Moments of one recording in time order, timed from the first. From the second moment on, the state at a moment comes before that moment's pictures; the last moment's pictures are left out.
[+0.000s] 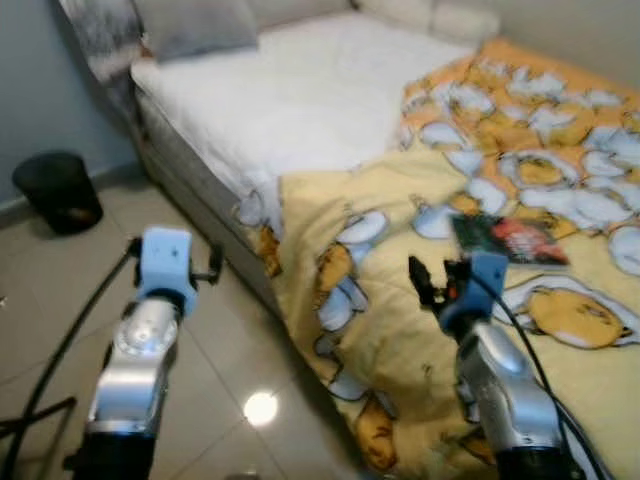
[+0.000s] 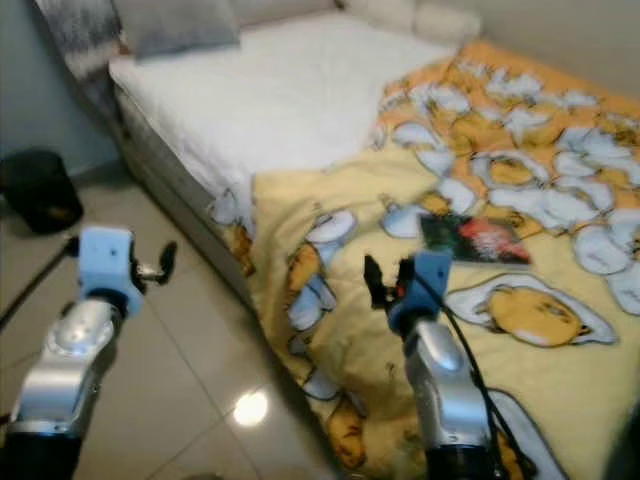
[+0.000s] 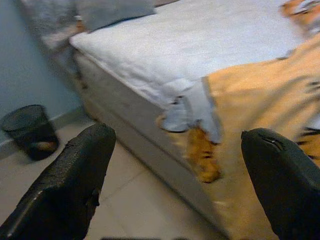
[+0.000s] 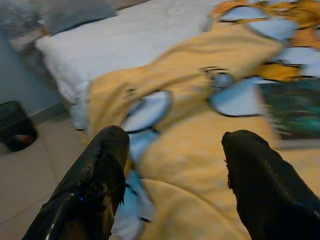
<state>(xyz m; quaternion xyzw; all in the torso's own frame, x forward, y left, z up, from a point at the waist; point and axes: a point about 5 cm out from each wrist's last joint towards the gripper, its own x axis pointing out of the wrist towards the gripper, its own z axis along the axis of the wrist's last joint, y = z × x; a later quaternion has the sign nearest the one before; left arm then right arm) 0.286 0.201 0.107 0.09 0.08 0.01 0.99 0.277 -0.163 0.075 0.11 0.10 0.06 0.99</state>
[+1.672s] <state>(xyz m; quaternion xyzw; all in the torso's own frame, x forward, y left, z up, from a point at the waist) 0.285 0.190 0.106 0.11 0.08 -0.05 0.99 0.282 -0.164 0.074 0.10 0.11 0.05 0.99</state>
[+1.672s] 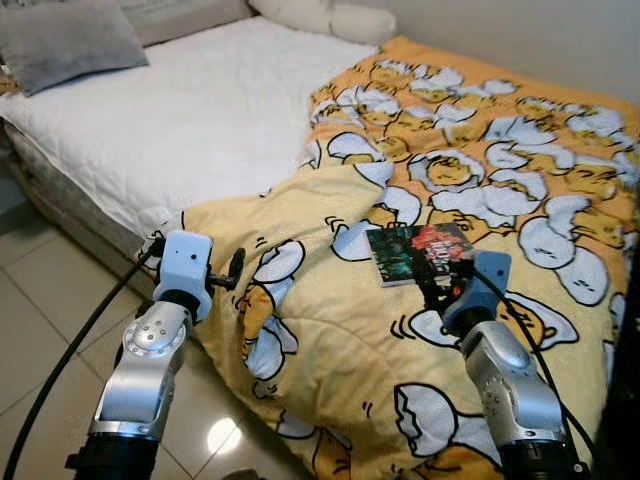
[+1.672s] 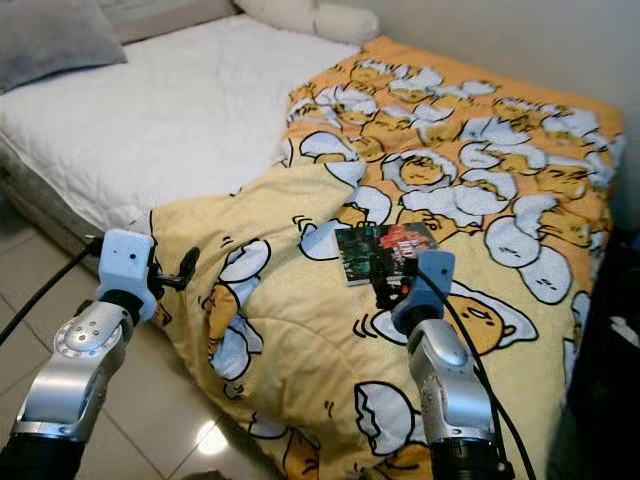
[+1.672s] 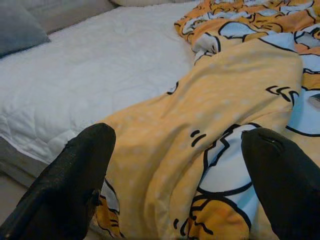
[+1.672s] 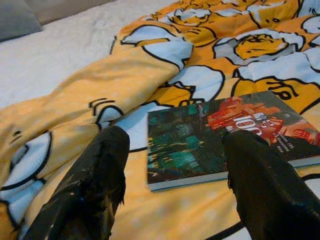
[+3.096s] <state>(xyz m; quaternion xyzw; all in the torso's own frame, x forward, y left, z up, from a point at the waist) 0.235 0.182 0.128 0.25 0.14 -0.29 0.91 0.367 -0.102 0.086 -0.23 0.17 0.19 0.94</state>
